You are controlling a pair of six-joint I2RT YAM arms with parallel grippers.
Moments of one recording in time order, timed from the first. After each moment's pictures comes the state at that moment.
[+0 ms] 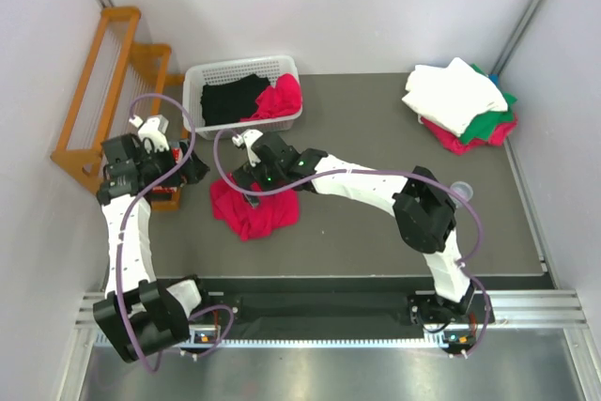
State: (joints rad) left arm 0.37 1.08 0.96 -0.61 0.59 0.05; right arm 1.02 2.06 1.71 -0.39 -0.02 0.19
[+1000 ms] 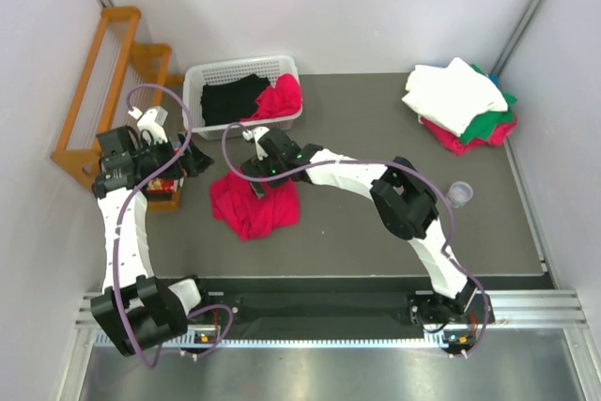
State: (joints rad) left arm 0.37 1.12 1.04 -0.65 0.76 0.01; right arm 0.92 2.24 1.78 -0.34 -0.05 0.21
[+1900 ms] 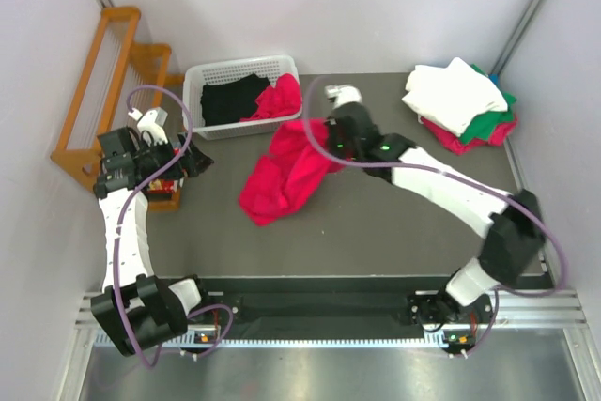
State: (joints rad) left arm 0.37 1.12 1.02 -0.63 0.74 0.00; right arm 0.79 1.61 1.38 -0.37 0.27 0.32
